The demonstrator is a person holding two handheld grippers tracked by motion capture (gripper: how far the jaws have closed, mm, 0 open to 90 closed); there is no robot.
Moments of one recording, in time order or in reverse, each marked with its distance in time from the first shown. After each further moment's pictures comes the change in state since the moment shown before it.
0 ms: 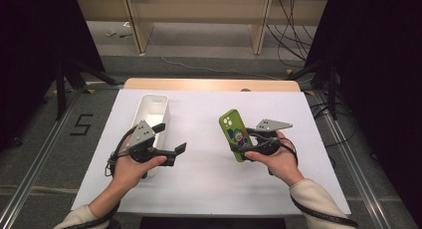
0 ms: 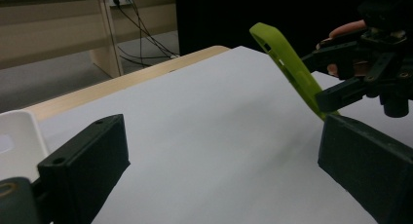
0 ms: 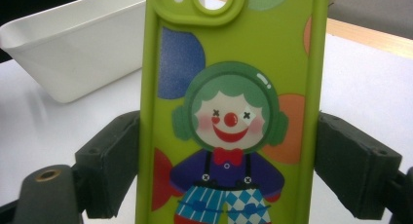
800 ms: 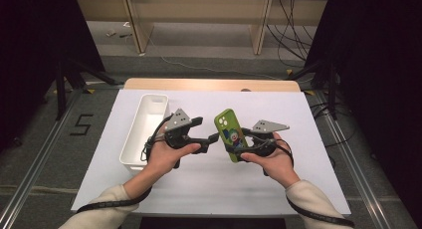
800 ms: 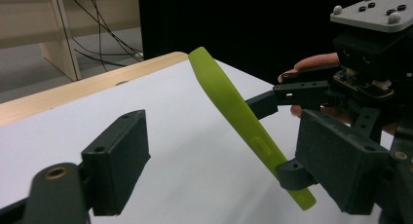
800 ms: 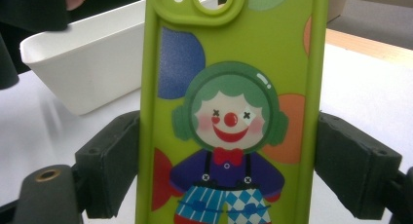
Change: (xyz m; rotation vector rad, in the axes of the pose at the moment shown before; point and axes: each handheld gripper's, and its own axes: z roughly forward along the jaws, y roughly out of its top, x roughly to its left) left arm -0.031 0.028 0.070 0.016 -0.122 -0.056; right arm 0.011 0.003 0.005 -0.045 0.028 -0.003
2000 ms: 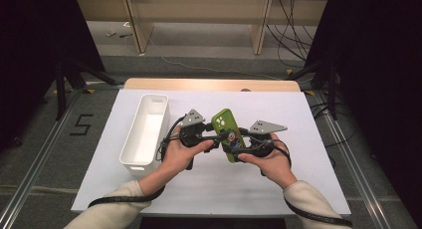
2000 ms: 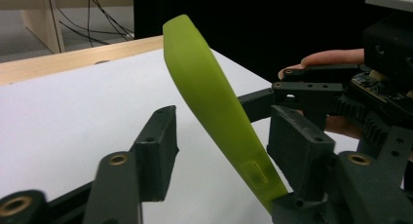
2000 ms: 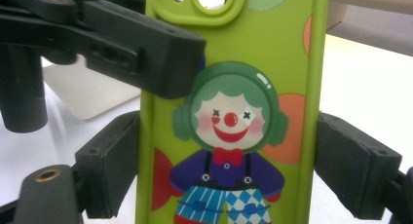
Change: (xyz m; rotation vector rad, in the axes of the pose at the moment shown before) left arm -0.008 -0.005 0.035 0.051 -0.022 -0.113; right arm 0.007 0.002 0.003 -0.016 0.002 -0.013
